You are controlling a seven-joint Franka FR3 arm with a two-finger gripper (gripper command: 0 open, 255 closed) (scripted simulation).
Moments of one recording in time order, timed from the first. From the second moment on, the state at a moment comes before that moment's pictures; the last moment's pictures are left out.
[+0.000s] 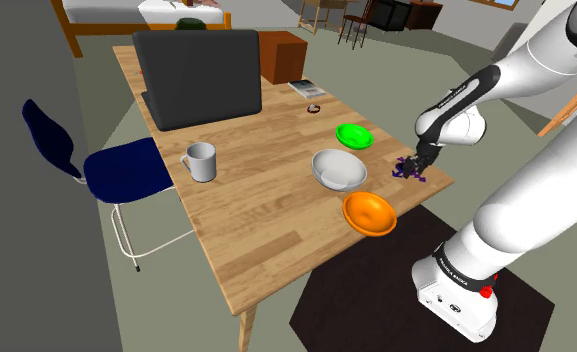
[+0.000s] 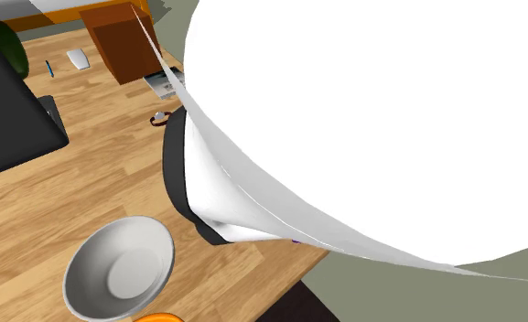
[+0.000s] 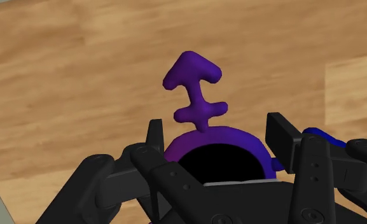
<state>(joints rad) -0.15 0.02 -0.63 -2.71 -0.09 2.75 -0.46</state>
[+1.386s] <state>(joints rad) -0.21 -0.33 -0.57 -2.65 -0.32 2.37 -0.30</state>
